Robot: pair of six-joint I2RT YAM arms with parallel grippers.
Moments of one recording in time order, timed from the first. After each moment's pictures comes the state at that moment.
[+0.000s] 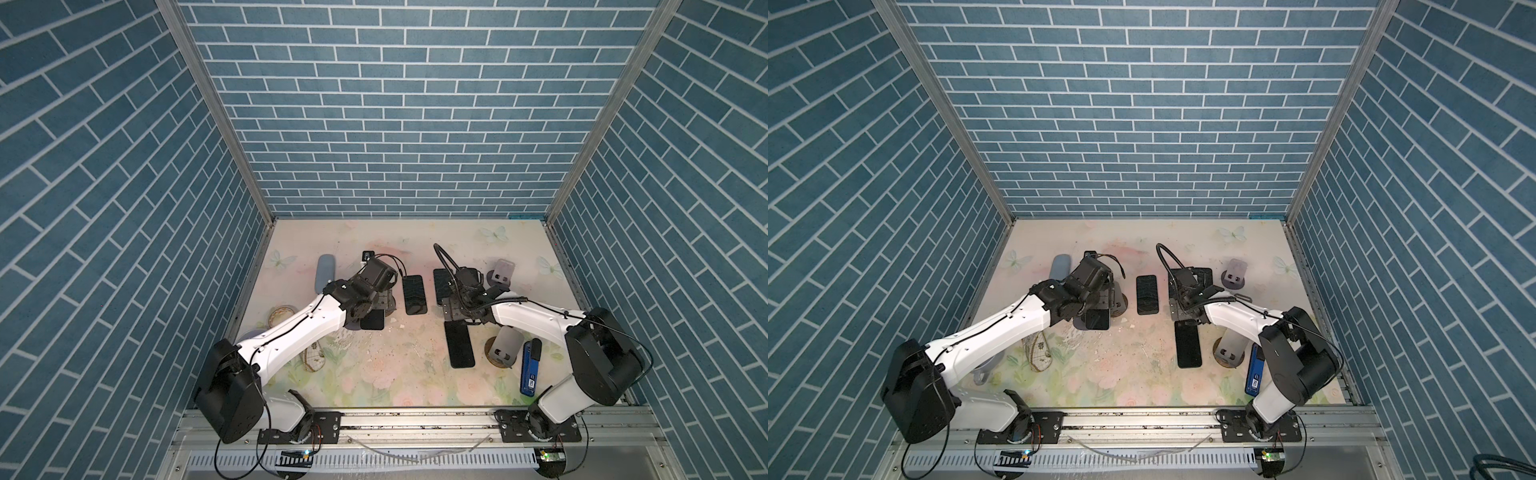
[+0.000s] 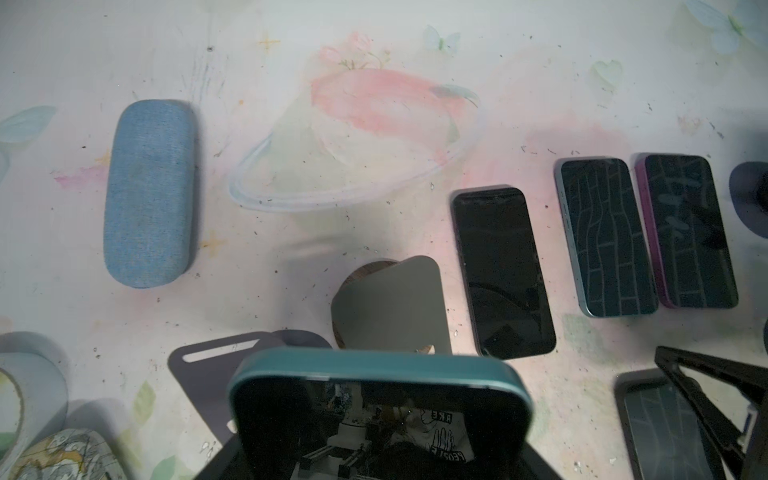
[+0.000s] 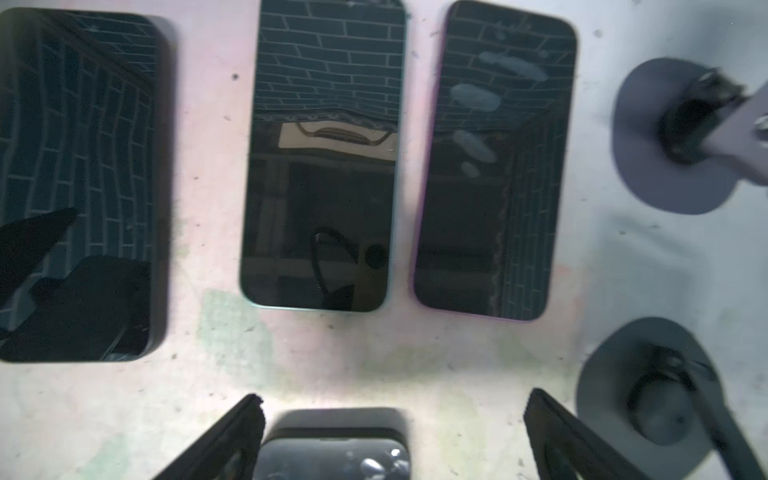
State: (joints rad) left arm -0.72 1.40 1.08 -0.65 -0.33 -0.58; right arm 0.68 1.57 0.92 -0.48 0.31 0.41
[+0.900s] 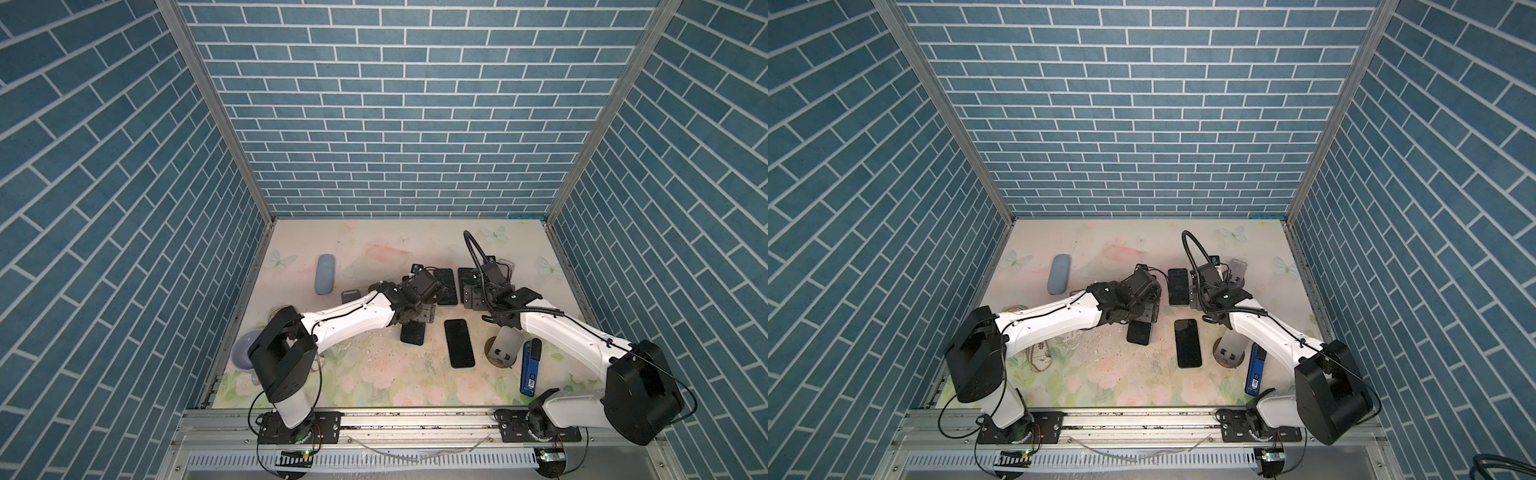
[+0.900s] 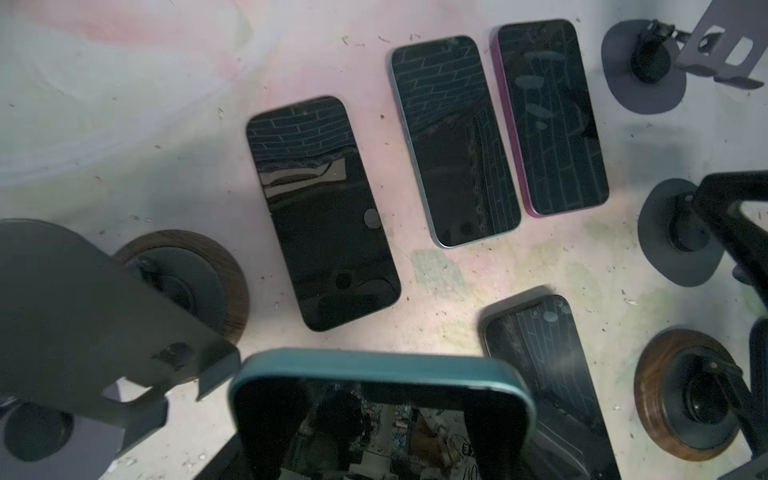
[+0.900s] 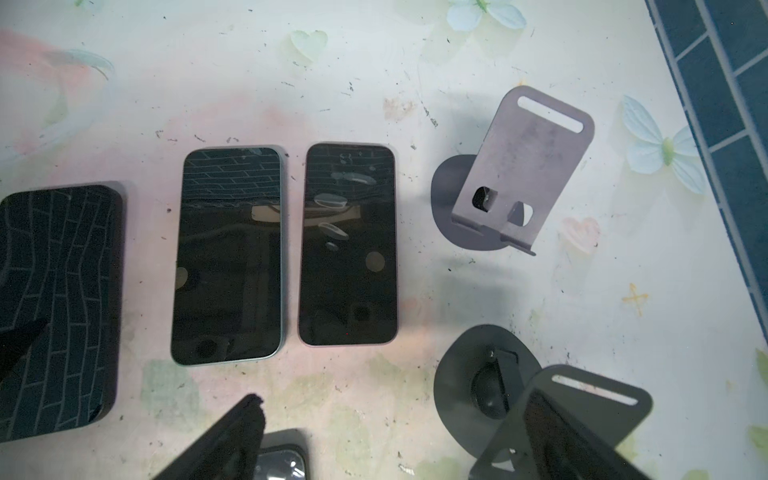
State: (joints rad) left arm -0.93 1.72 1.26 -0.59 -0.21 -0.66; right arm 0.57 1.34 0.86 -0.48 0.42 0.39
